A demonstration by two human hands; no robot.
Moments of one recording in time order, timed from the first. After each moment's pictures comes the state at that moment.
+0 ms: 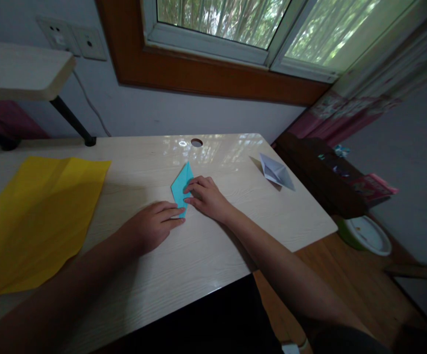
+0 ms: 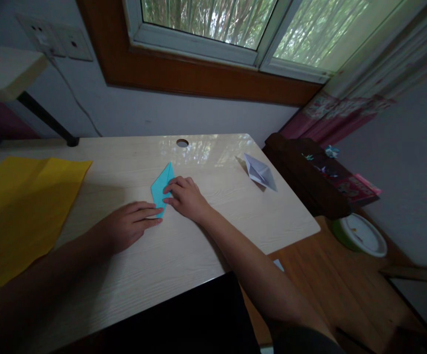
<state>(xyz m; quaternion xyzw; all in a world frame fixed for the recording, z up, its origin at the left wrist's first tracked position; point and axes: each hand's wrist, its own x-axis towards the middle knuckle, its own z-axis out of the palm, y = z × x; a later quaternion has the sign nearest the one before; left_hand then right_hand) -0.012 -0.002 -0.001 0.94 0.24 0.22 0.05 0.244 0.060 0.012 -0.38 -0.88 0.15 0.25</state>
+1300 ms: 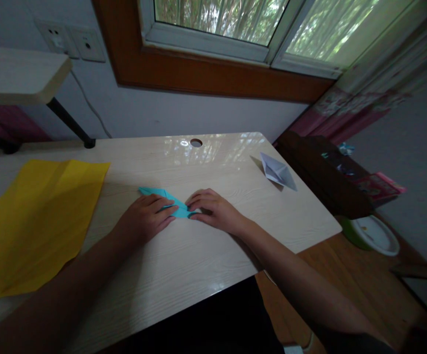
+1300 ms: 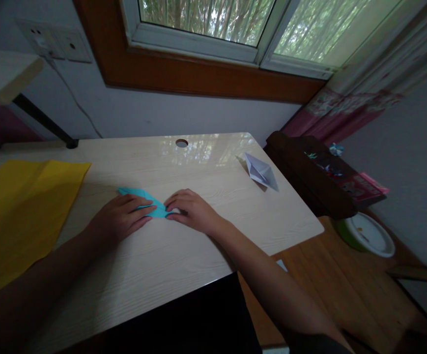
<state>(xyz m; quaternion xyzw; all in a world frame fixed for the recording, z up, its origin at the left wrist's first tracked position) -0.015 0.011 0.015 0.92 0.32 0.21 -0.03 0.263 0.034 0.030 -0.27 -0.89 0.26 0.26</state>
